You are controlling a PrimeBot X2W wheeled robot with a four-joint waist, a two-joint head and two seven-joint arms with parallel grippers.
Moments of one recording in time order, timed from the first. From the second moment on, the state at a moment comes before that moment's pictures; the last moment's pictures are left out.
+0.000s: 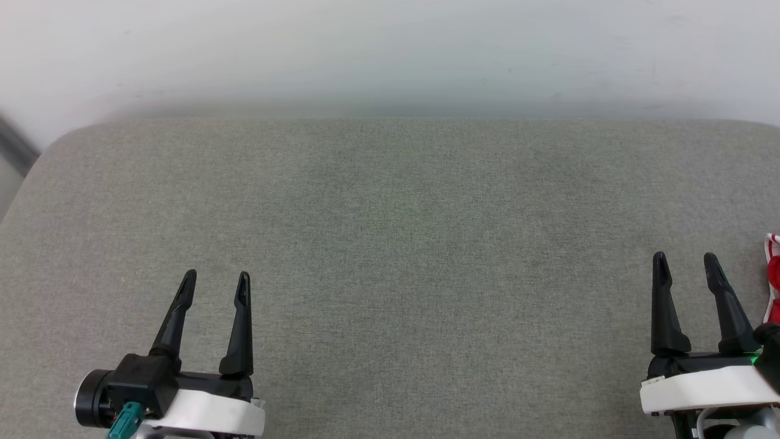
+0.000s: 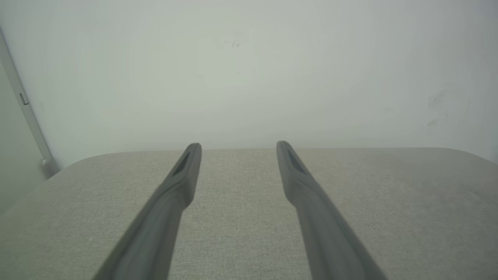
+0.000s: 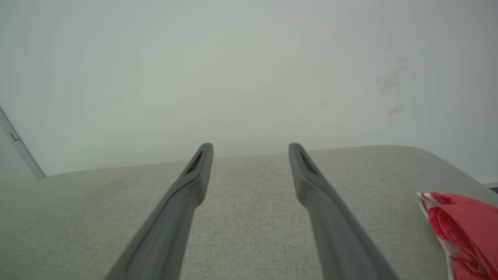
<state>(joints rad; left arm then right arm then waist) 0.02 0.08 0.01 -0.03 -0.14 -0.13 -0.26 -0.01 -0.05 -0.09 0.01 0.20 0.13 -0.24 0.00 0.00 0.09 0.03</state>
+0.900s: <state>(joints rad) 0.05 0.08 -0.01 0.04 -0.32 -0.13 -0.23 0.01 -0.05 -0.08 0.08 0.36 0.13 -0.21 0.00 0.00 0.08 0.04</state>
